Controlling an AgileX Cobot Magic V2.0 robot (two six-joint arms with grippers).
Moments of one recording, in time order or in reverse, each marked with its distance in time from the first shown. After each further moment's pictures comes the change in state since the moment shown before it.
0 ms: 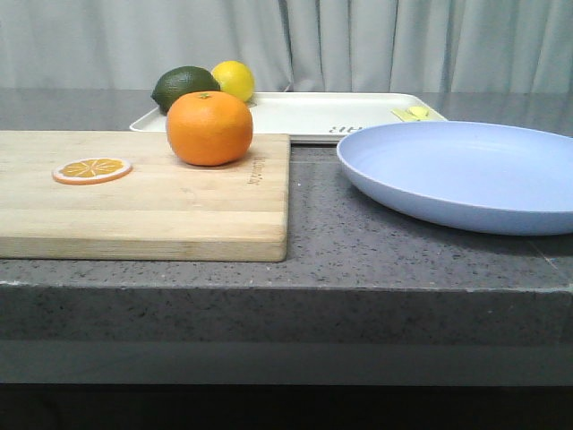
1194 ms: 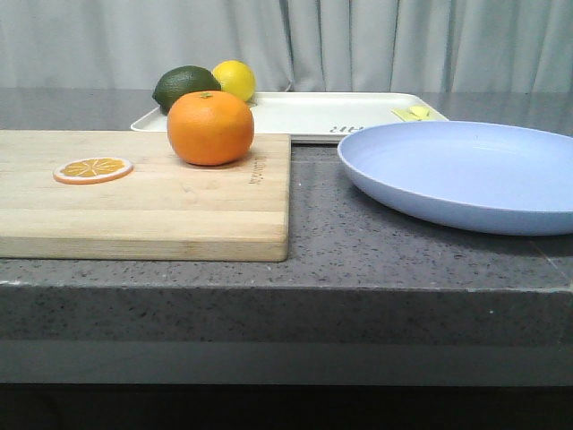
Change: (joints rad) left arm 0.000 0.566 -0.683 -0.017 0.552 0.000; right arm 0.000 0.547 -0.646 0.007 0.604 -0.010
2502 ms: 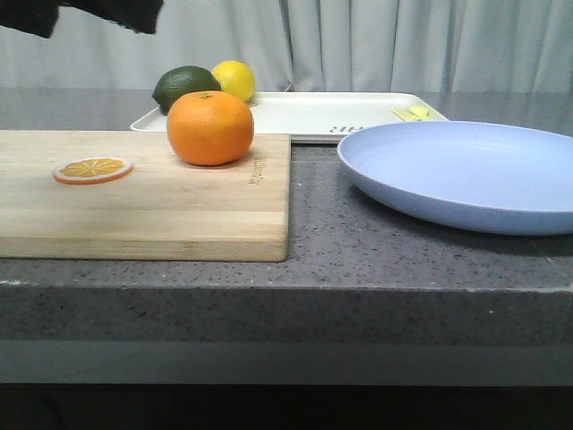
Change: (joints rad) left arm -0.457 0.676 -0.330 0.022 -0.041 0.056; right arm 0.147 0.002 0.000 0.011 0.125 -0.027
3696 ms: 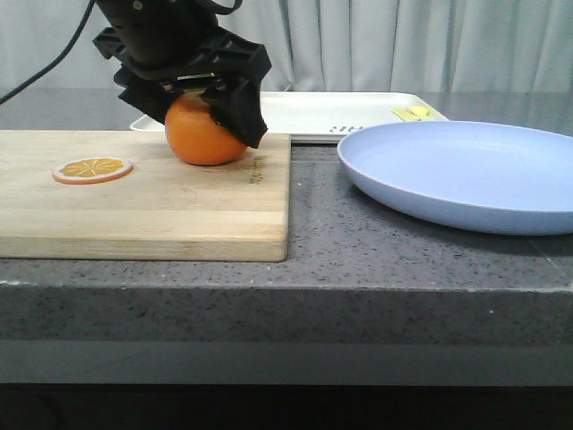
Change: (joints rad) left arm -0.020 0.518 -0.396 0.063 0.155 0.000; right arm 0.000 0.000 0.000 0.000 0.021 0.000
